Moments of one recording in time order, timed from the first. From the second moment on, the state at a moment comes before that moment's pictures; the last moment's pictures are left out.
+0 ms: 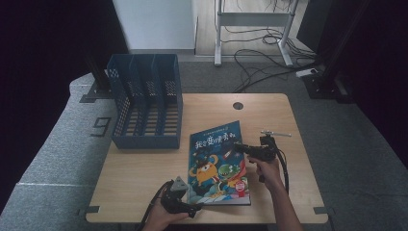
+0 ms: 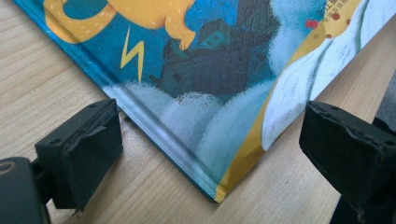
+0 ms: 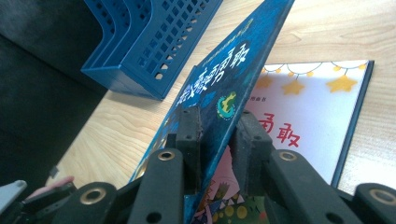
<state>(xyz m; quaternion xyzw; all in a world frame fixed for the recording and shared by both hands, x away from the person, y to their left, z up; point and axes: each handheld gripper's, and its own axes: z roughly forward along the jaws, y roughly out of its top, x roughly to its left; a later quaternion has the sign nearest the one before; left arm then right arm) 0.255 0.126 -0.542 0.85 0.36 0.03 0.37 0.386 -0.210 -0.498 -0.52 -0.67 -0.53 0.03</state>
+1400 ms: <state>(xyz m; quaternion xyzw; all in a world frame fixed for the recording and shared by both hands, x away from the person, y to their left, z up) 0.255 0.124 -0.543 0.85 0.38 0.05 0.37 0.382 -0.190 -0.475 -0.49 -0.69 -0.53 0.00</state>
